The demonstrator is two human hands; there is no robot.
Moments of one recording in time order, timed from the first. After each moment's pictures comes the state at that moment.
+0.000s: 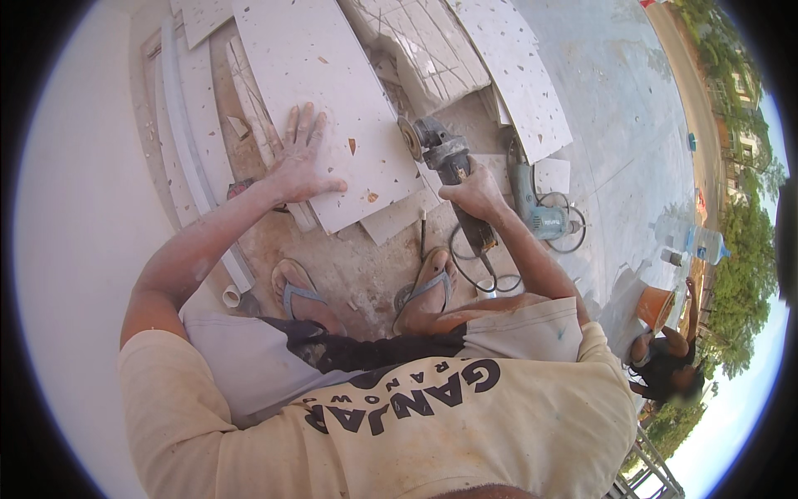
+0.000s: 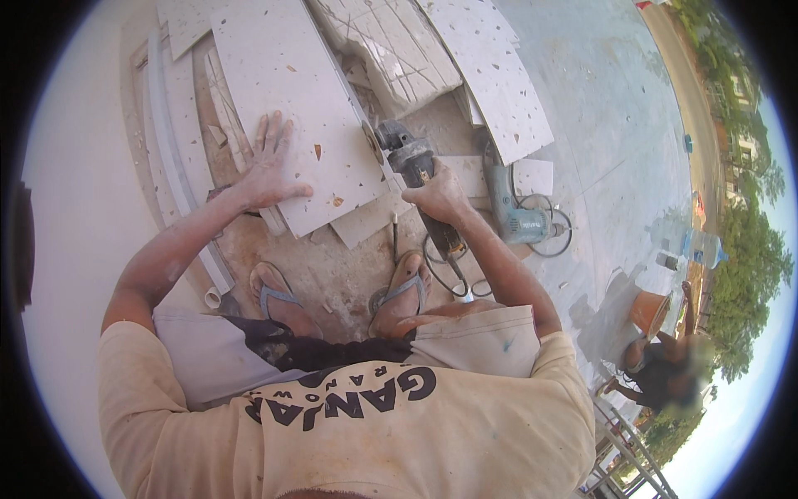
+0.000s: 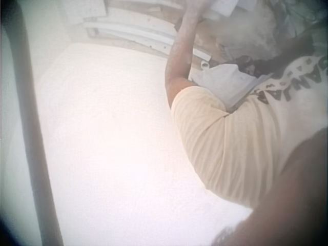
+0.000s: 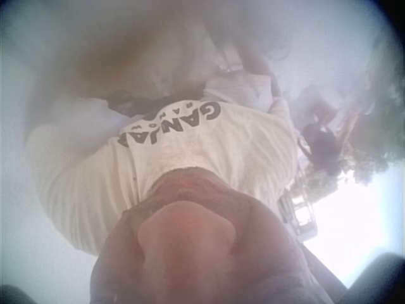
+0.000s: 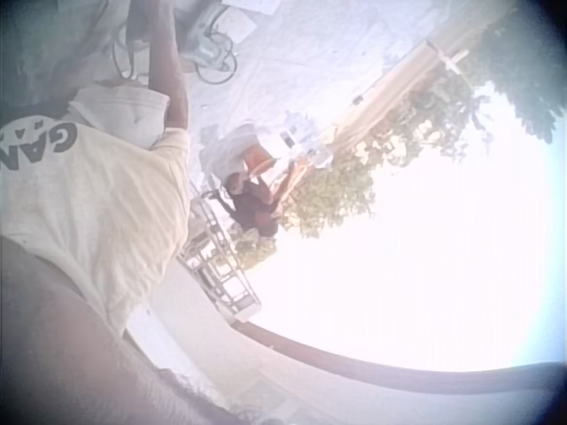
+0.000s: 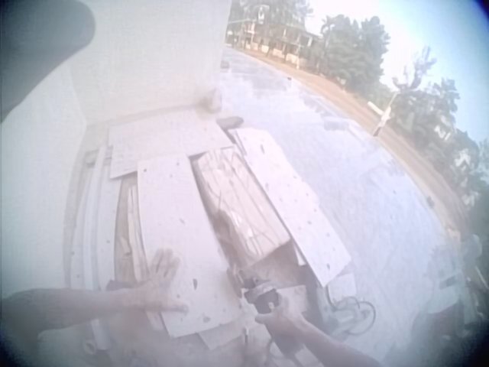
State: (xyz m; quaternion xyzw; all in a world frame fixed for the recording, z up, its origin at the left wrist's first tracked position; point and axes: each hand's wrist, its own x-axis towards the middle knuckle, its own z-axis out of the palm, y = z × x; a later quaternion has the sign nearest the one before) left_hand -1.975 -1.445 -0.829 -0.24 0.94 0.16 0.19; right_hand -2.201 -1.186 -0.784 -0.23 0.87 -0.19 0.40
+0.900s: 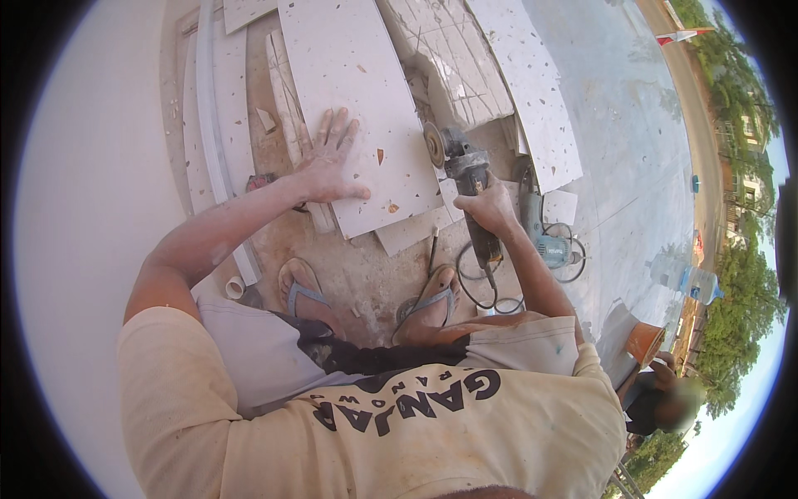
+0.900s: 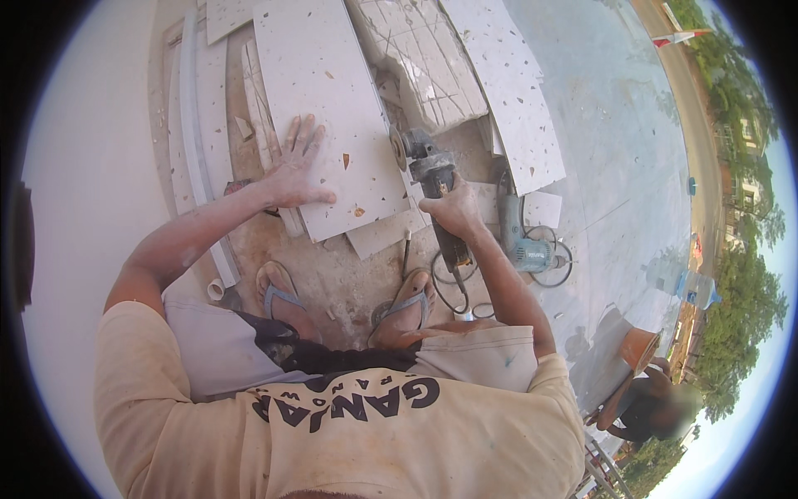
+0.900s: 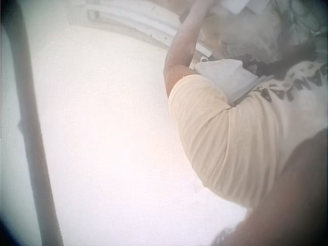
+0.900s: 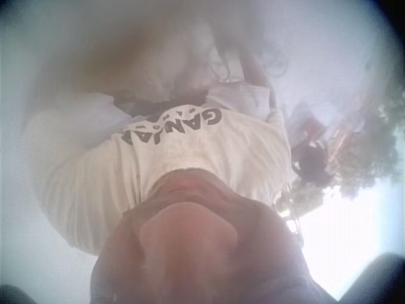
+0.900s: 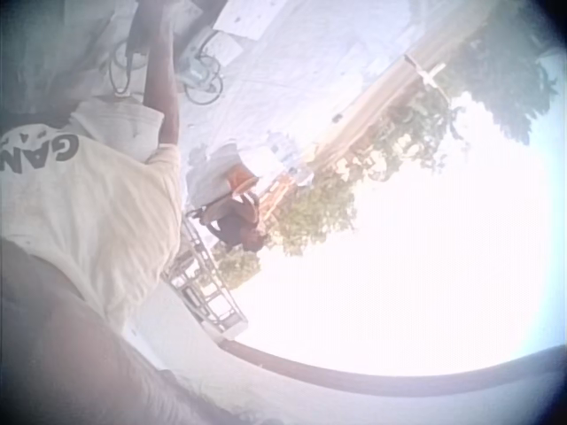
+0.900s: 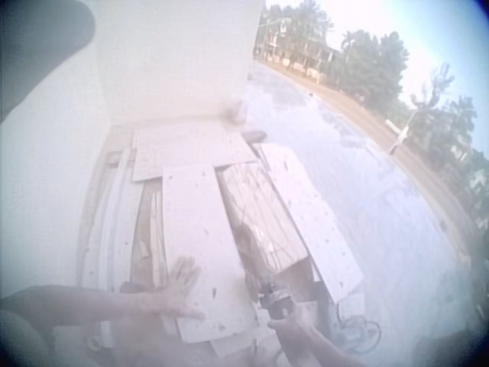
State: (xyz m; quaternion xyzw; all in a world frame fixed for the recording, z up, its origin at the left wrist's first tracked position) left_hand -1.973 -1.445 -0.821 -0.24 0.93 0.20 0.18; right_hand -2.202 -1.199 -0.791 -0.25 0.87 -0.23 0.34
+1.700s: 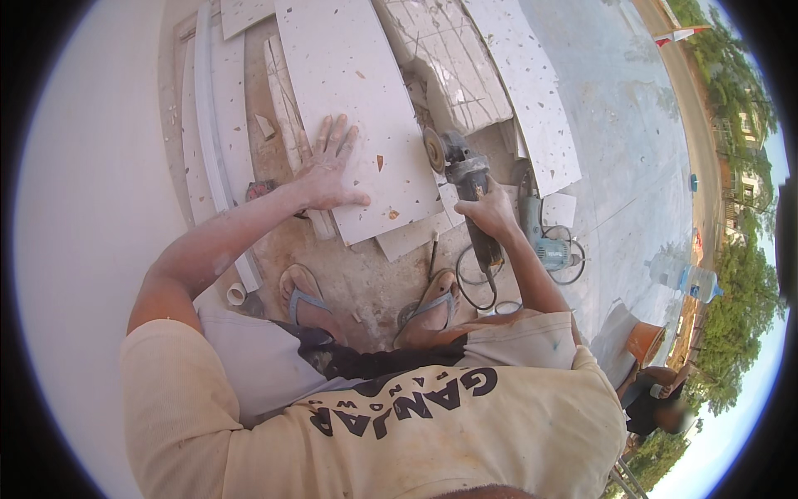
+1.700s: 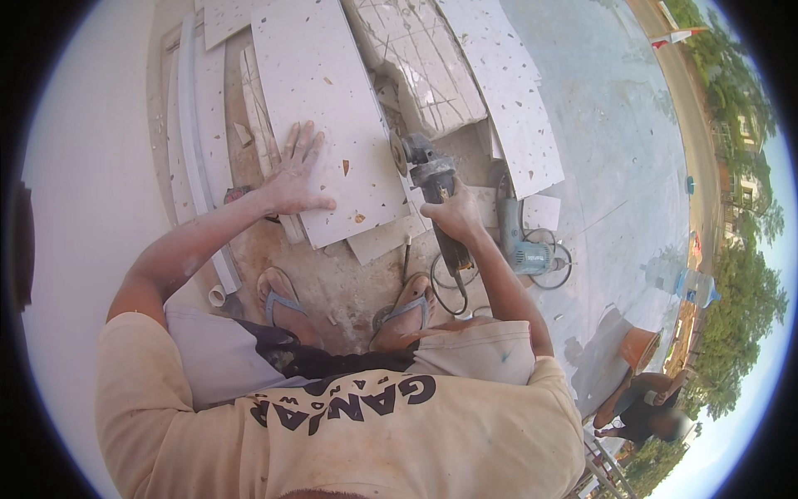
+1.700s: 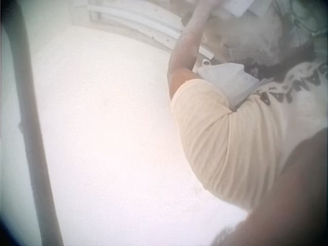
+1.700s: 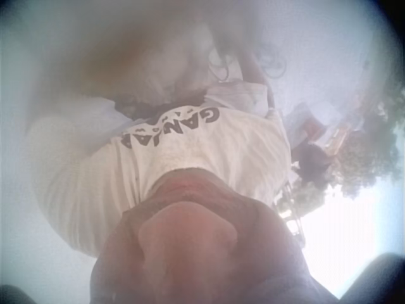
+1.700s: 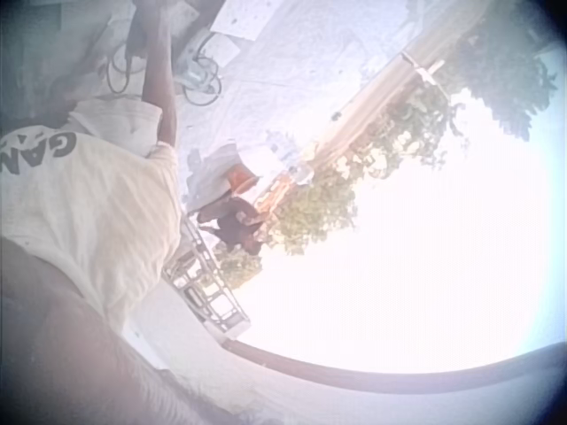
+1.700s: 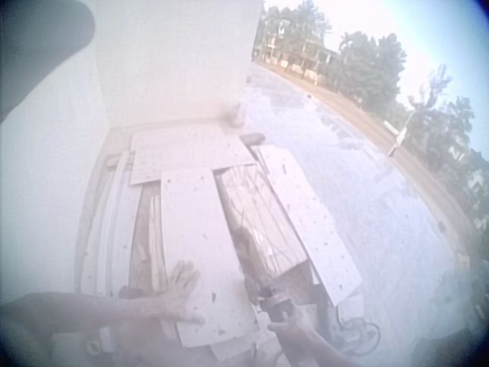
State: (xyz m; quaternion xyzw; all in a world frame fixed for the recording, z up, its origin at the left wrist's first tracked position) left_hand -1.972 -1.448 -0.824 -0.24 0.93 0.19 0.19; right_hand -2.204 -1.202 -0.785 -0.25 0.87 -0.22 0.36
